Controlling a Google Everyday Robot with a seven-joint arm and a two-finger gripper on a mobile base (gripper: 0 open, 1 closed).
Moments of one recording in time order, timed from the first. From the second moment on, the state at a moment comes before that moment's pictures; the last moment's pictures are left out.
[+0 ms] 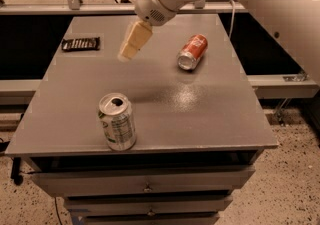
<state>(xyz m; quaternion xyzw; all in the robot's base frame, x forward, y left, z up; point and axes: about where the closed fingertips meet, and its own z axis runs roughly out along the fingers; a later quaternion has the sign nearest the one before) 0.633 0.071 0.957 -0.66 0.62 0.13 0.39</state>
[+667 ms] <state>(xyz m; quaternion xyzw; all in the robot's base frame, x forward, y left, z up) 0.668 0.110 0.944 -0.63 0.62 0.17 0.44</state>
